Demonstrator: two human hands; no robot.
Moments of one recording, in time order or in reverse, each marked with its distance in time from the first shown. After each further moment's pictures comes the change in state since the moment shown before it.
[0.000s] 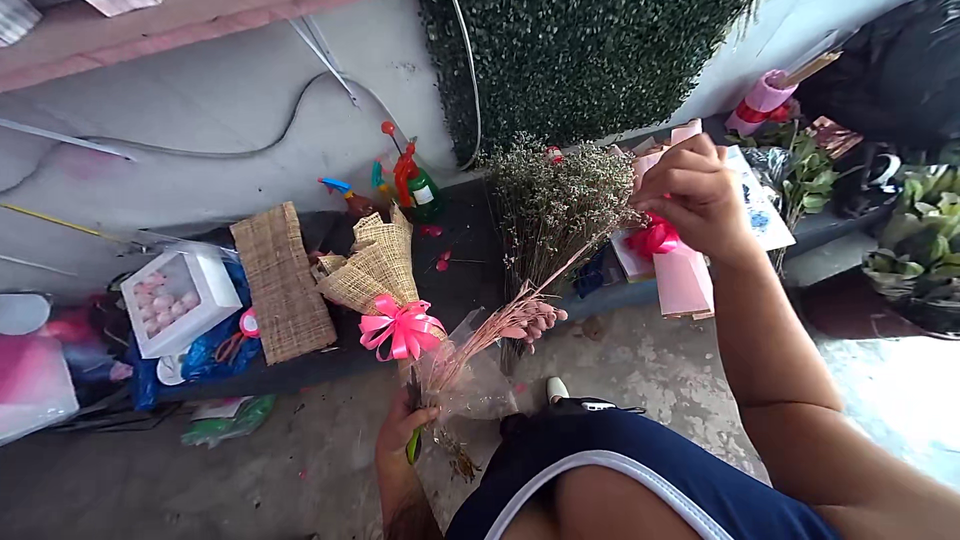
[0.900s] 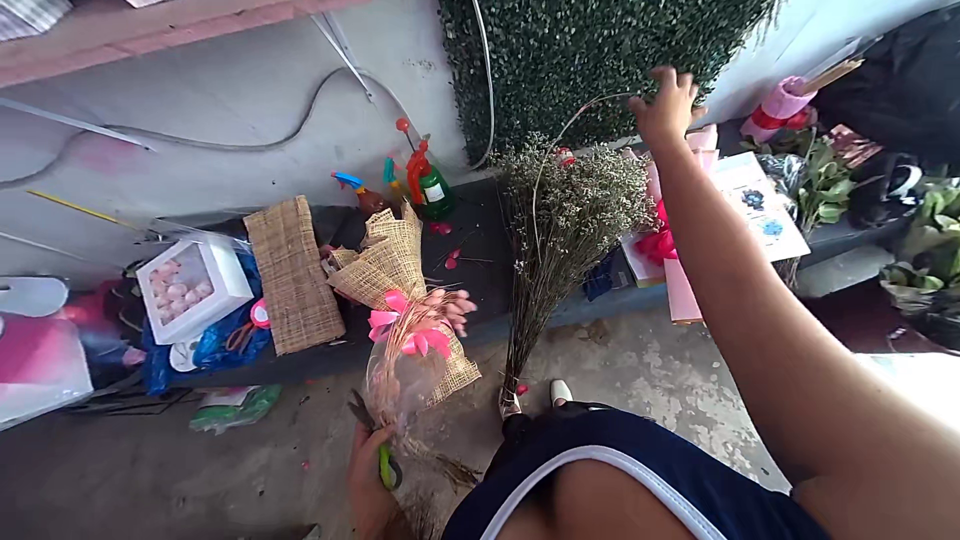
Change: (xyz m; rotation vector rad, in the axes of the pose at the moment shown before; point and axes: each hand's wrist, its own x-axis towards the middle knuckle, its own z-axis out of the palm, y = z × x) left_hand -0.050 -0.001 -0.032 0.054 0.686 -0.159; right_hand 0.089 0.165 0.056 -0.265 0.122 0.967
